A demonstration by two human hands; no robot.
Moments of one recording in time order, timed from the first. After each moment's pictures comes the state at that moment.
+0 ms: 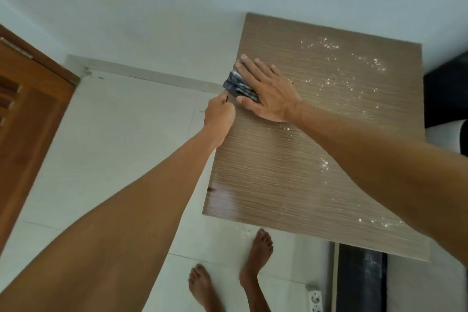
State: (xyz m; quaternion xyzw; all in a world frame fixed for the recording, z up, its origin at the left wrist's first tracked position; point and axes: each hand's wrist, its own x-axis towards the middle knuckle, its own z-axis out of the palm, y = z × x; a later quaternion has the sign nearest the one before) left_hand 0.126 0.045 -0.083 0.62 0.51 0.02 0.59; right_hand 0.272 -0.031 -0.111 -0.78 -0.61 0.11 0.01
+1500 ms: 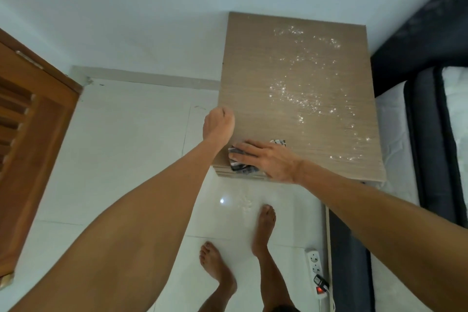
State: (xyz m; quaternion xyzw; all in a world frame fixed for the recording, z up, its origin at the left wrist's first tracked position) left_hand 0.036 -0.036 -0.030 0.75 0.48 -0.02 0.45; right_hand 0.098 -0.203 -0.067 -0.66 -0.73 0.14 -0.02
